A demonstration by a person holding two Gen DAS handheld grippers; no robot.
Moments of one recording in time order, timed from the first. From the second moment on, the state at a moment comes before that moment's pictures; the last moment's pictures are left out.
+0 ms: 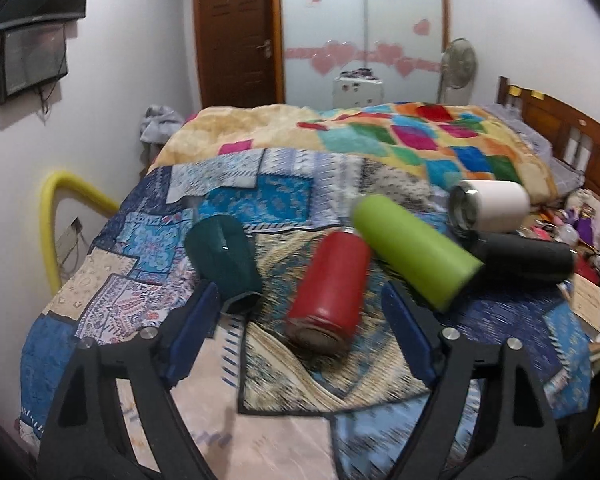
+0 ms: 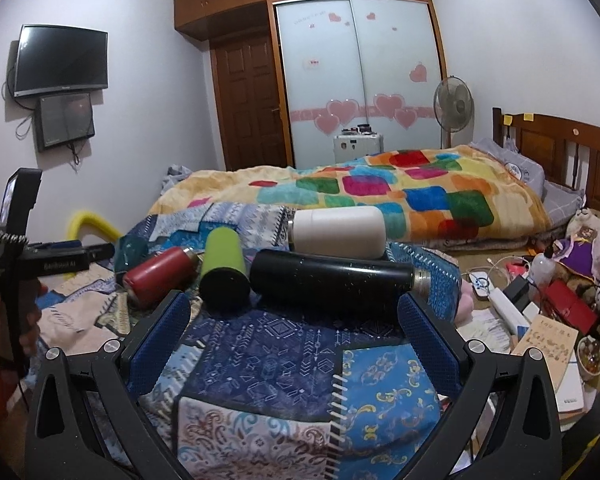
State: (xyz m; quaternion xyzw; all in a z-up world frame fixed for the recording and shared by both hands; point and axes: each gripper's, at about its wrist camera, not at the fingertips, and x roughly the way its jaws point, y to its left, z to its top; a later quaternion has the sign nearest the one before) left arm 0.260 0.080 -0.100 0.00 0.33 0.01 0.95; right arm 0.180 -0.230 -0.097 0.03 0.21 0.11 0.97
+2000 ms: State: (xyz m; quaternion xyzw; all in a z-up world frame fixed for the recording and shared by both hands) left arm 0.246 0.035 -0.111 0.08 0.38 -0.08 0.92; right arm 0.187 -0.217 -0.102 0.03 0.21 0.15 0.97
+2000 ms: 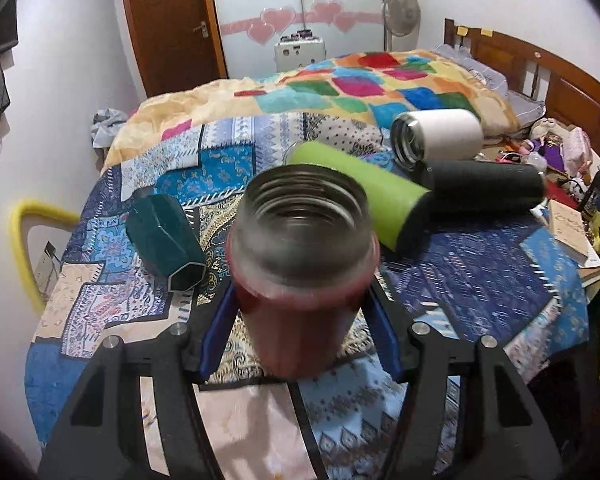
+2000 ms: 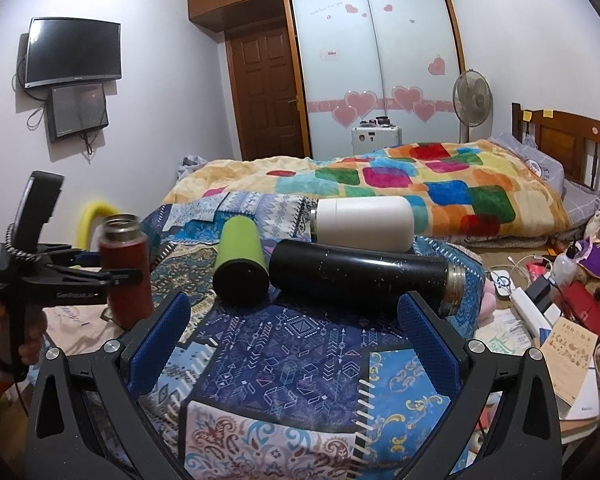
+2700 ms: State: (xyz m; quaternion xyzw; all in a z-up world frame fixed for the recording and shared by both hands) left arm 0.198 -0.008 -0.117 0.12 0.39 -0.15 0.90; right arm 0.168 -0.213 -0.094 0.02 0.20 0.15 0.97
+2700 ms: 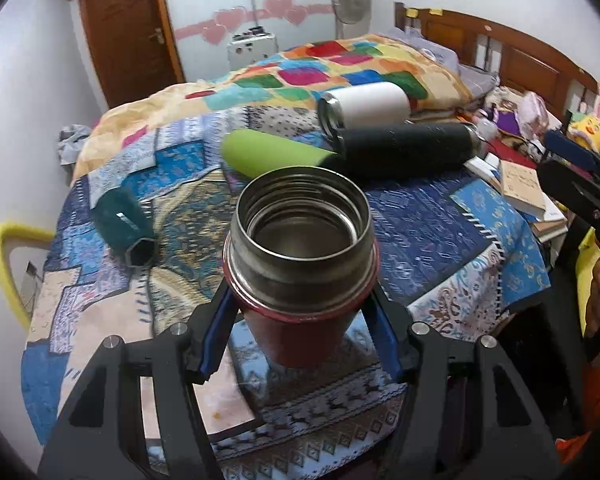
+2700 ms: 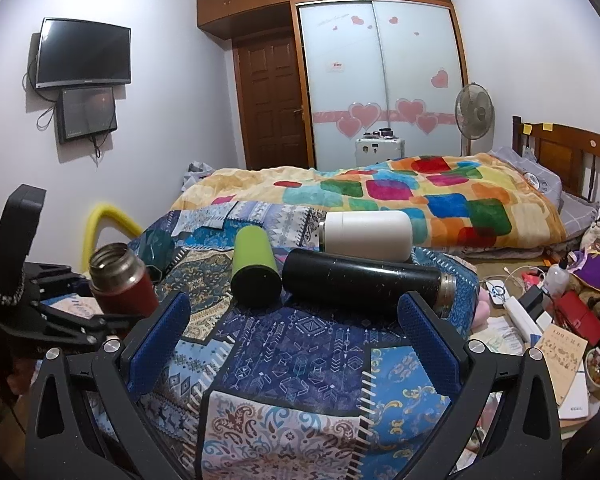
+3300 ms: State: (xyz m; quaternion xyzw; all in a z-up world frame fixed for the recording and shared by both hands) left arm 0.244 -0.061 -0.124 0.12 0.38 -0.20 0.89; right arm 0.189 -0.226 -0.117 0.02 0.23 0.13 0.96
